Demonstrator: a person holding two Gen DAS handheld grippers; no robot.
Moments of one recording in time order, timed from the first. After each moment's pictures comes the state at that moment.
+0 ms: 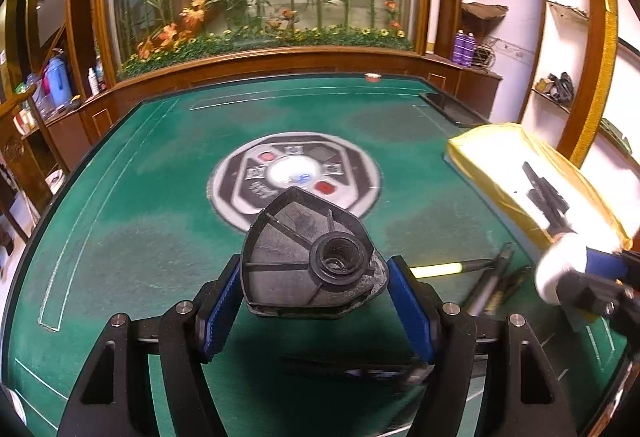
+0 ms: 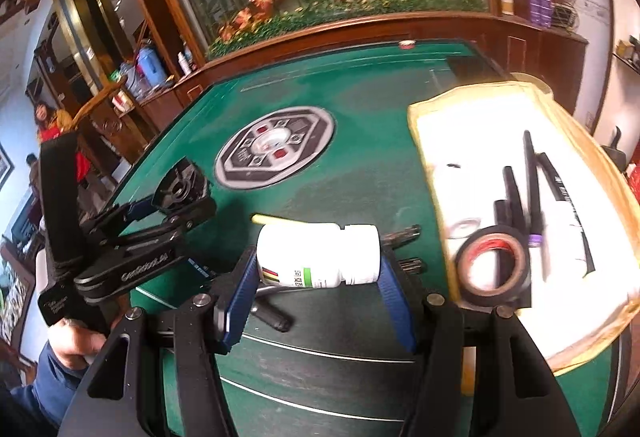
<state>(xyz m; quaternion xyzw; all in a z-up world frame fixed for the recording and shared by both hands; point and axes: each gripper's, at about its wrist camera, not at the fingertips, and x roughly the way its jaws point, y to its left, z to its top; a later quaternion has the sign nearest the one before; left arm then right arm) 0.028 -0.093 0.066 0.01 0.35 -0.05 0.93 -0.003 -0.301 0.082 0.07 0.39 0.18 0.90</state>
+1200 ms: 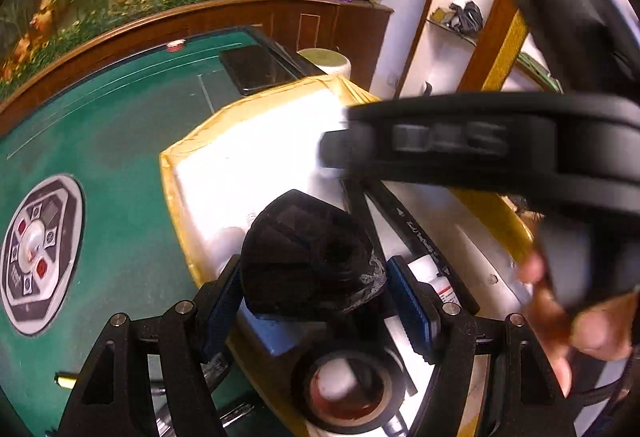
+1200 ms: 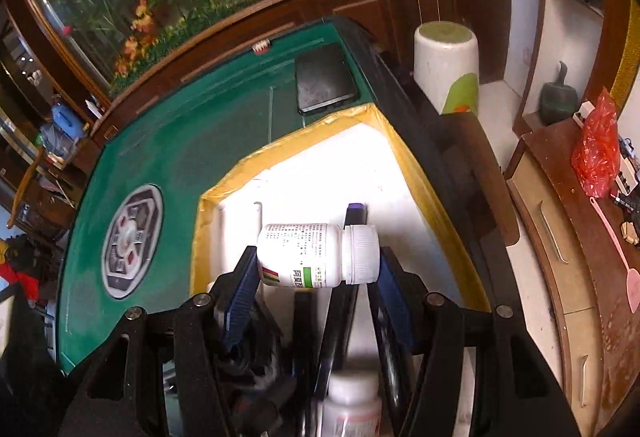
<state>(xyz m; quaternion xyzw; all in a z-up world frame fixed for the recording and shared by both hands) 0.111 -0.336 0.067 0.04 0.44 -0.23 0.87 0.154 -0.457 0.077 0.14 0.48 0.06 0.87</state>
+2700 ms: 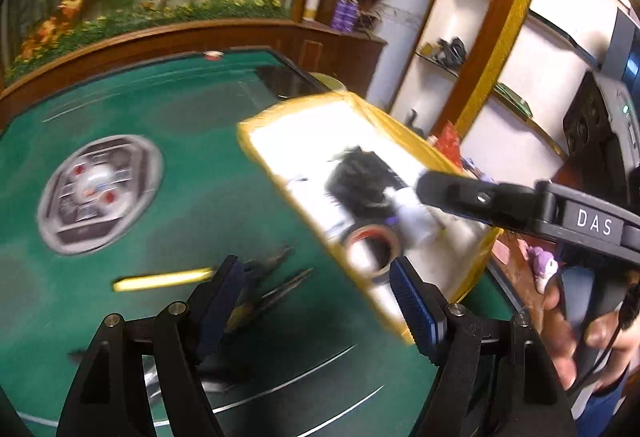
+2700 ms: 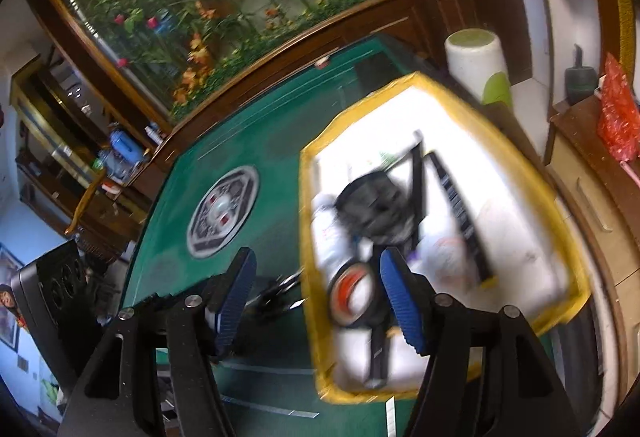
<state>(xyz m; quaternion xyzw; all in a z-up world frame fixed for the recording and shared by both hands) 0.013 -0.216 0.104 -0.01 0.40 -0.24 0.88 0.013 -0.425 0.103 0.22 0.40 0.14 0.88</state>
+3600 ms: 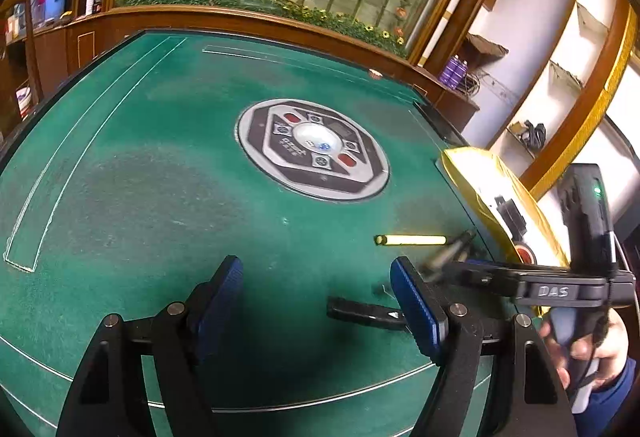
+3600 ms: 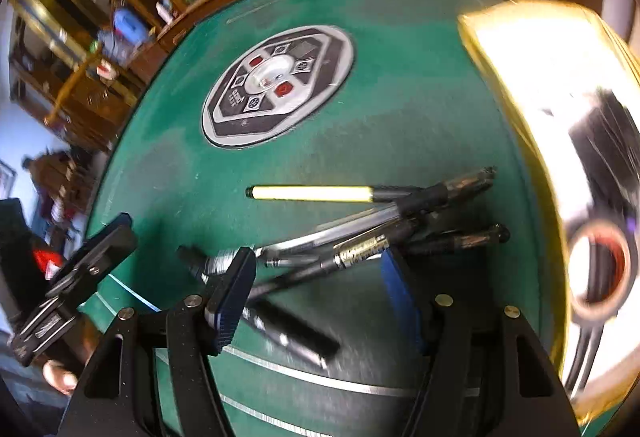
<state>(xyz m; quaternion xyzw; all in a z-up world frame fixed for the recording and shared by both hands) 0.008 0.000 0.053 -0.15 0.39 -0.11 0.90 0.069 -0.239 0.035 0.07 0.54 0.19 0.82</state>
